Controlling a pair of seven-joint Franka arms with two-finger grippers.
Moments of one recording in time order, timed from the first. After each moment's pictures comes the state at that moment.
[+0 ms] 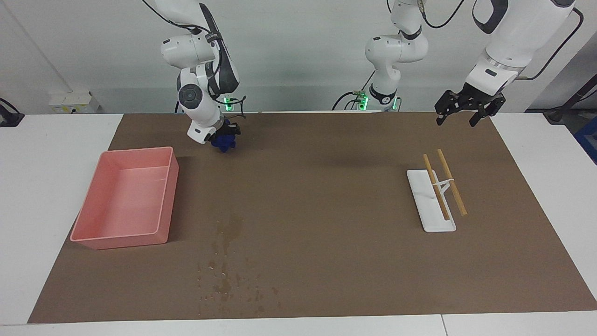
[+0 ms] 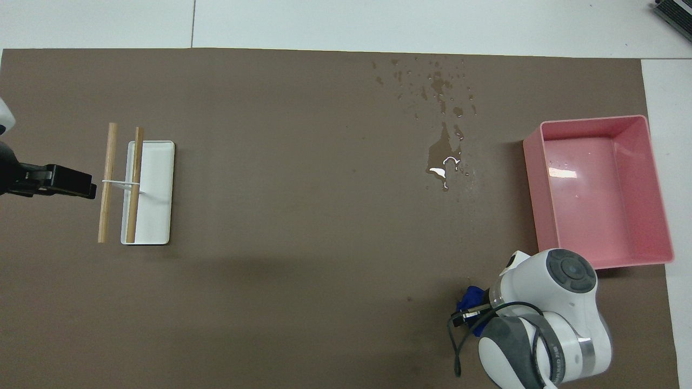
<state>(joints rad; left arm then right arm) -0.02 -0.06 -0.04 -1.65 -0.04 1.57 0.04 0.33 -0.20 -0.09 -2.65 0.18 2.15 -0.04</state>
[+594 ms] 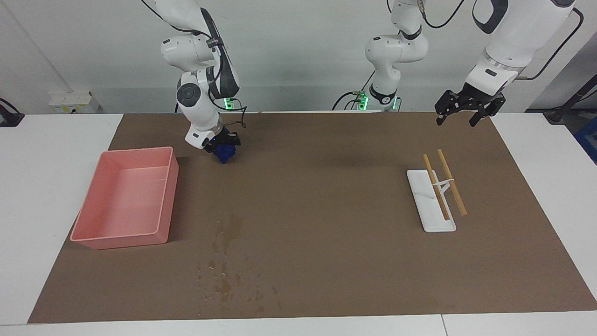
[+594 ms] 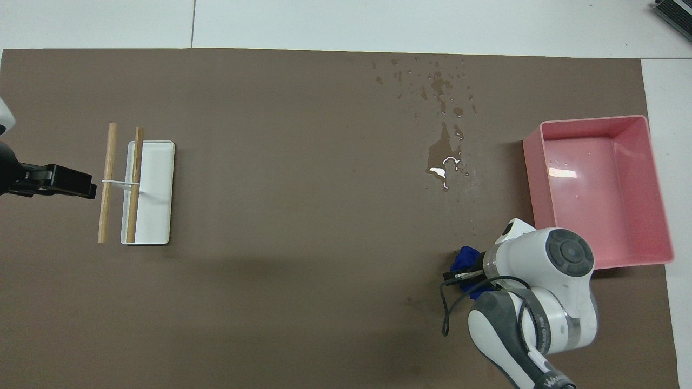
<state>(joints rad) -0.02 -0.06 -0.04 -1.65 -0.04 1.57 0.04 0.33 -0.04 -0.09 -2.51 0.18 2.35 -0.07</state>
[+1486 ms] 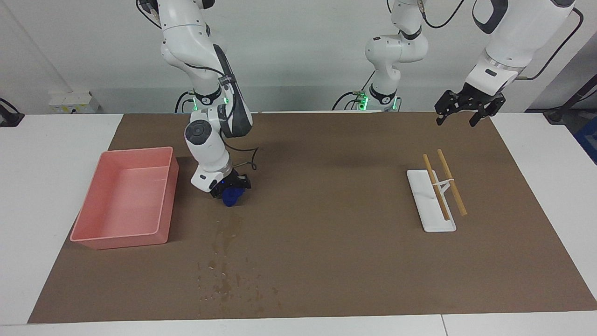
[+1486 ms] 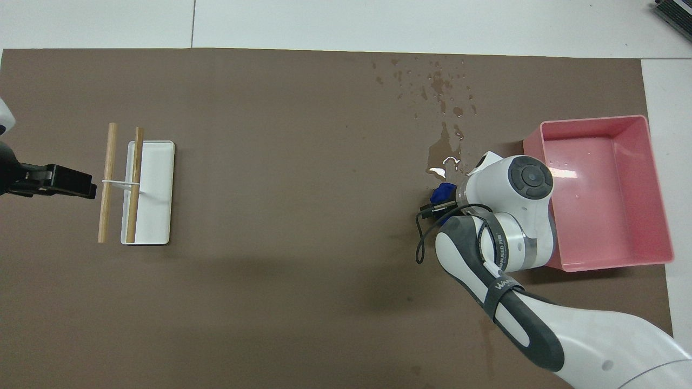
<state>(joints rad) -0.02 -0.06 -0.04 -1.65 -0.04 1.57 0.04 0.34 0.31 -0.08 -2.10 0.18 2.41 -0.07</state>
